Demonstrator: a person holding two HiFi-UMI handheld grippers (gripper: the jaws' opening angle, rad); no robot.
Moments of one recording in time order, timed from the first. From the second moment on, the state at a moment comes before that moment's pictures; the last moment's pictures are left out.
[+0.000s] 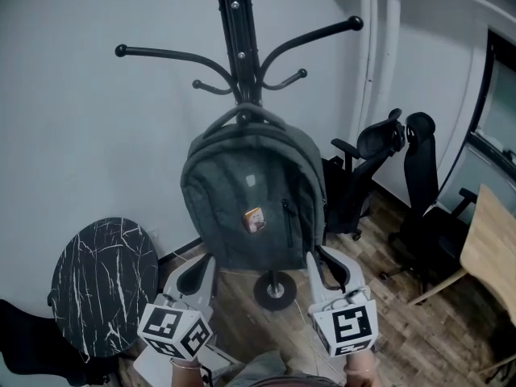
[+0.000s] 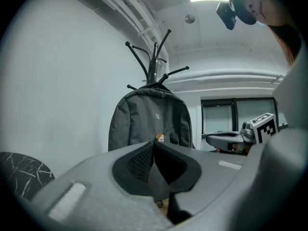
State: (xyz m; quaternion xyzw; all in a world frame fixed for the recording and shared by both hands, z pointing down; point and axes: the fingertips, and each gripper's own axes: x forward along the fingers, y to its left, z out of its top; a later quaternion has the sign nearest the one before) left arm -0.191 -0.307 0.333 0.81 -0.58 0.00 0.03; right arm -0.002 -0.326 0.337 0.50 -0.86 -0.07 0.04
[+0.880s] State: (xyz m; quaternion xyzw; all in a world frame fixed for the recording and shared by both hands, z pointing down) left arm -0.247 -0.376 0.321 0.80 -0.60 -0.01 0.03; right arm 0.012 -0.394 0.329 0.53 -0.84 -0.08 0.04
